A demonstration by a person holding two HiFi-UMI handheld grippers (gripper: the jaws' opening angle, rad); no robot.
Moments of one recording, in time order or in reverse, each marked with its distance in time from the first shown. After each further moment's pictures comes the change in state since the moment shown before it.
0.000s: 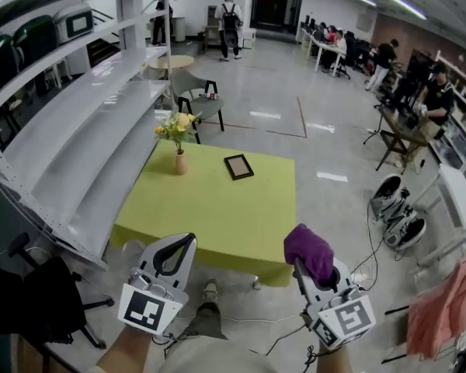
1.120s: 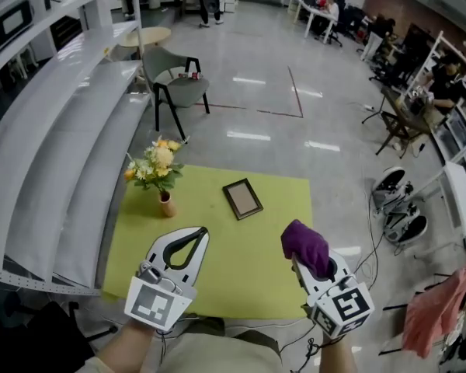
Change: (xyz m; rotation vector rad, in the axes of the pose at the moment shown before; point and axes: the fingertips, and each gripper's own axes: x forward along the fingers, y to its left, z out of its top) left arm 0.283 0.223 -0.103 -0.102 0.064 -0.187; right arm 0.337 -0.129 -0.031 0.052 0.262 -0.046
